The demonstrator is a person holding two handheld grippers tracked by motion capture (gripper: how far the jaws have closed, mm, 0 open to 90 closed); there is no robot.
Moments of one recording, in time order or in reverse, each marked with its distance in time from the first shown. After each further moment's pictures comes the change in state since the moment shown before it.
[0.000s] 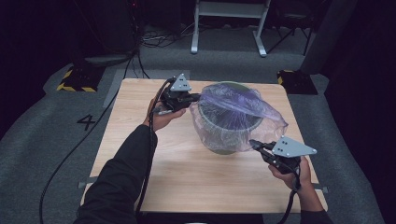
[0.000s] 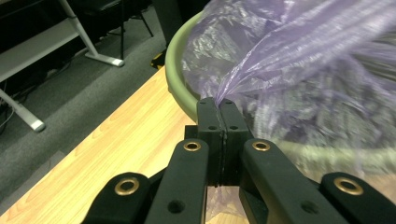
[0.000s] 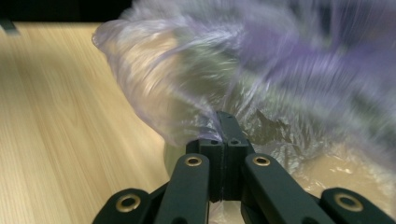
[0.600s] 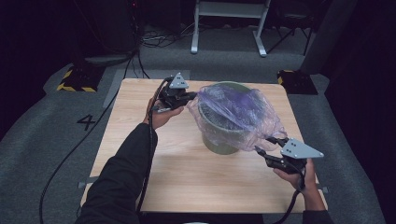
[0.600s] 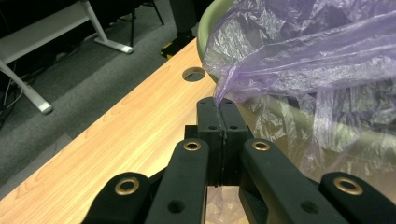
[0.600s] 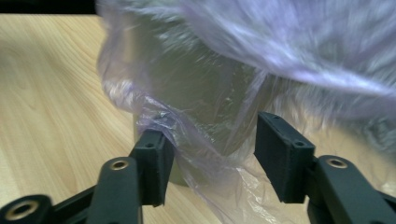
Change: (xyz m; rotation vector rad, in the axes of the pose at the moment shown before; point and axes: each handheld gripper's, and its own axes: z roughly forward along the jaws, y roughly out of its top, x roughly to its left) left arm 0.014 -0.011 0.007 0.022 0.039 -0.050; right arm -0.014 -0.031 -0.013 -0.064 -0.076 0.021
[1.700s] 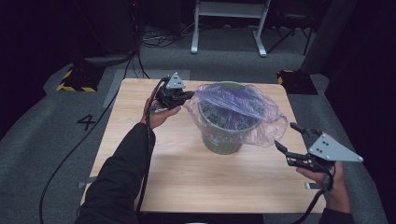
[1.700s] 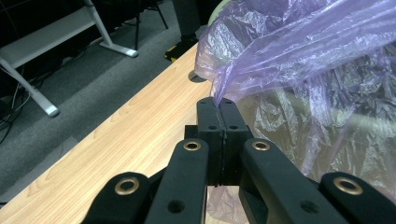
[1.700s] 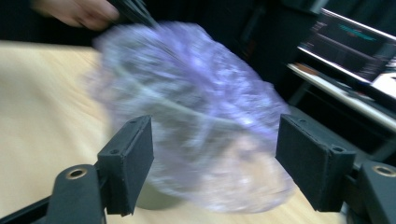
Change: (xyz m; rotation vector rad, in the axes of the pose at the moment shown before) left arm 0.004 -0.004 -0.003 -0.012 0.013 0.015; right arm -0.030 0.041 -0.043 -0.057 -0.136 -0.109
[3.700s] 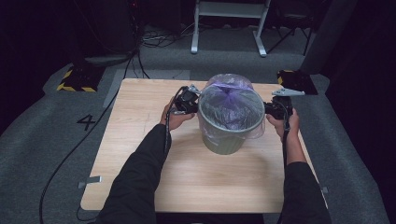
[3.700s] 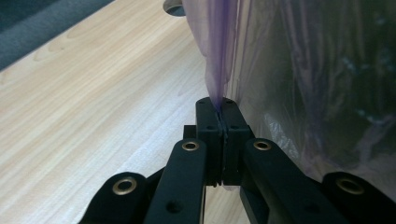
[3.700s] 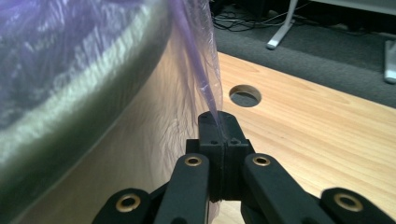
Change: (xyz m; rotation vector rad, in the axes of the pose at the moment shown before) left arm 0.003 -0.032 0.097 0.209 -0.123 -0.165; right arm -0.072 -0.053 0.178 0.307 0.044 0.490
